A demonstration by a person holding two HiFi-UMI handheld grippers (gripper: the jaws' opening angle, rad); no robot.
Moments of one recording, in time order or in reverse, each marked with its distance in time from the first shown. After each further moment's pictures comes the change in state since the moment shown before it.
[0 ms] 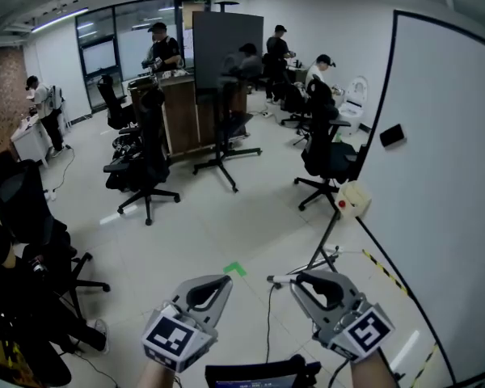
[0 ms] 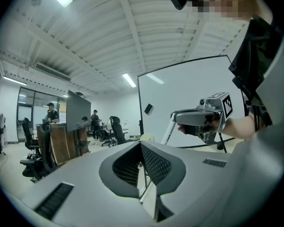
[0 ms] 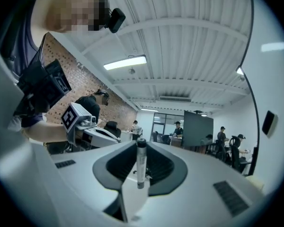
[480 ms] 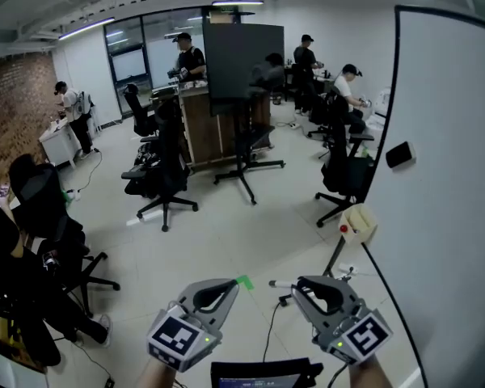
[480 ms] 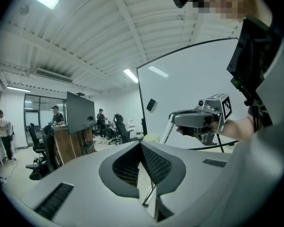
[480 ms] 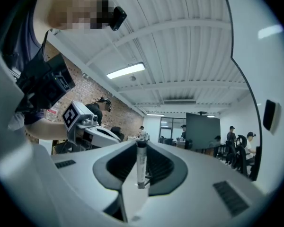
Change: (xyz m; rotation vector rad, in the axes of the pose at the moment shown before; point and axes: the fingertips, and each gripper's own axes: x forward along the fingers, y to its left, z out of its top) left arm 0.109 -0.042 0.021 0.050 0.058 0.091; right arm -0.038 -0.114 -0.026 0.050 -0.075 0.100
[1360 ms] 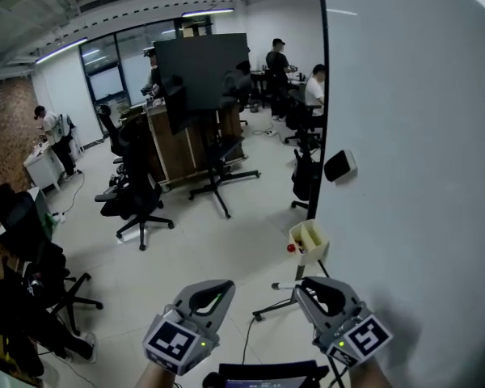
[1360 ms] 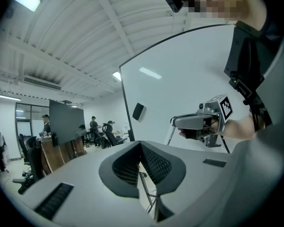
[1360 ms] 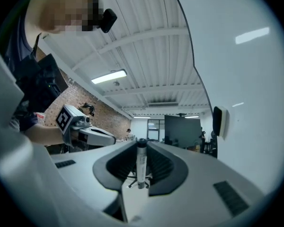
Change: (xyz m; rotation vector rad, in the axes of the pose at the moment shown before) left arm 0.155 -0.095 0.077 0.064 -0.055 -0.048; right arm -0.122 -0.164 -0.001 0.072 -0.026 -0.136
